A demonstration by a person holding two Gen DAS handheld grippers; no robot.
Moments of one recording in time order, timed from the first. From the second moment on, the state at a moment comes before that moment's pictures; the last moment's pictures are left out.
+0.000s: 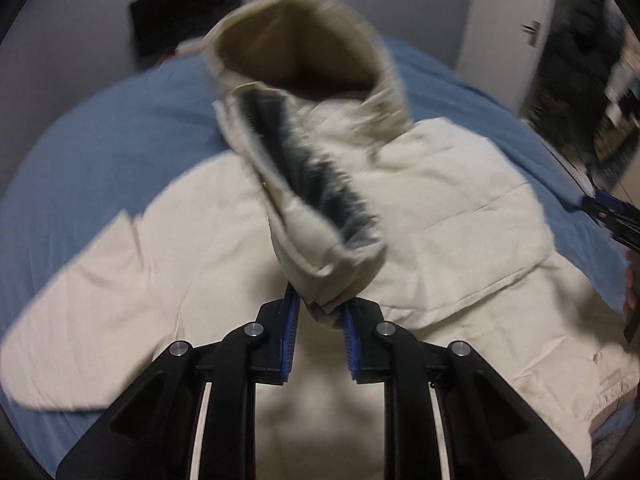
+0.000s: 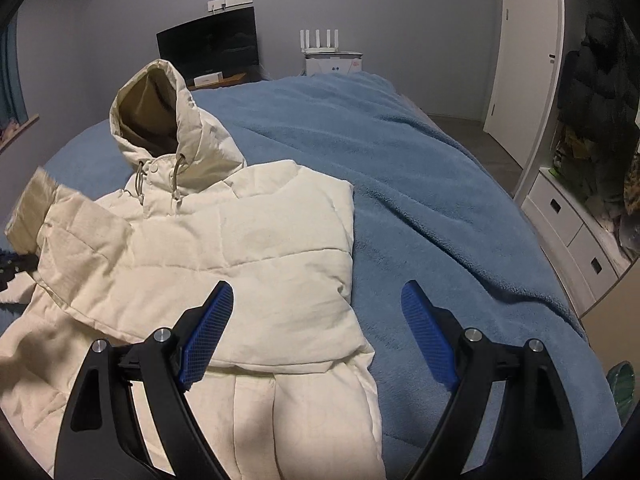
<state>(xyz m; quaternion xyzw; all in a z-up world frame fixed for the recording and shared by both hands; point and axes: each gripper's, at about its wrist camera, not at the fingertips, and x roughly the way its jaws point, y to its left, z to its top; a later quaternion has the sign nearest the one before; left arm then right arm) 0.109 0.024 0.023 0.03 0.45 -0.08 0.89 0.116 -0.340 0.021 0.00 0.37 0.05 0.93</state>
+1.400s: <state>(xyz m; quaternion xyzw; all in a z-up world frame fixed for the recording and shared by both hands) 0.126 0.041 -0.058 0.04 0.49 -0.06 0.87 0.162 -0.290 -0.085 -0.01 0.49 0.10 0.87</state>
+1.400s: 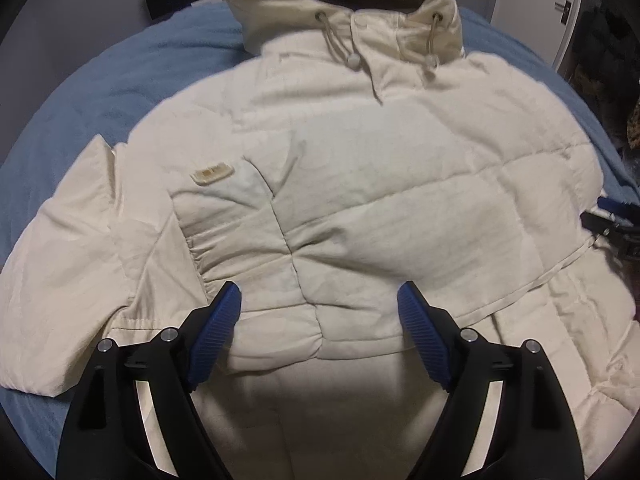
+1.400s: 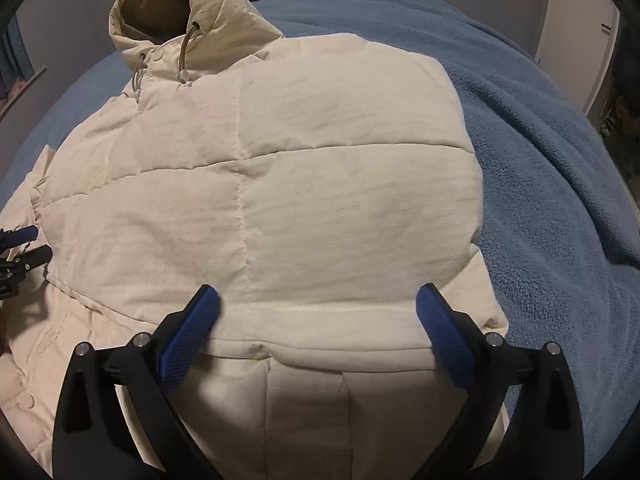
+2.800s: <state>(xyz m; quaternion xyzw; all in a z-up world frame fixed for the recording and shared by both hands) 0.018 0.449 -0.041 -0.32 0.42 0.36 0.77 0.104 -0.274 -0.011 0.02 0.32 0.13 0.94</state>
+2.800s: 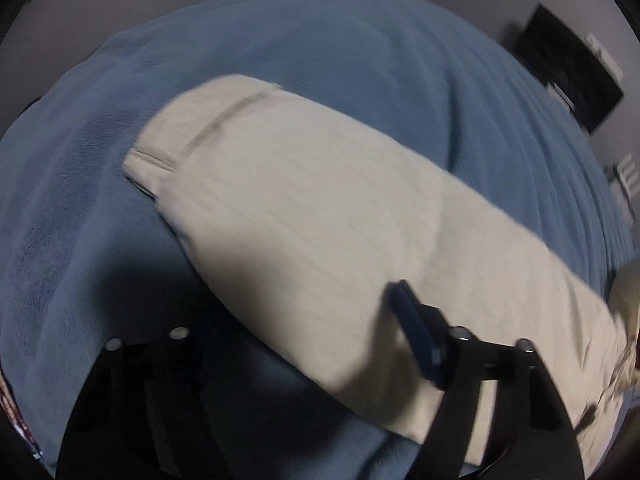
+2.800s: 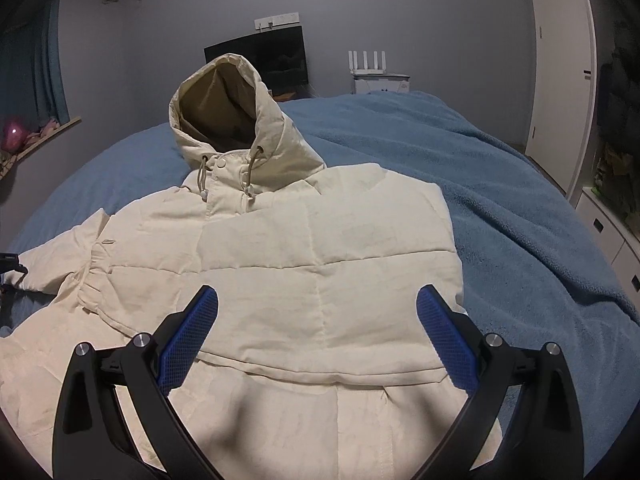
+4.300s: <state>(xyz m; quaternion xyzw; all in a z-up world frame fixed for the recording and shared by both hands) 0.145 -0.081 0.046 0.07 0.33 -0.14 0.93 0.119 -0.319 -0.002 0.09 0.32 0.09 0.94</state>
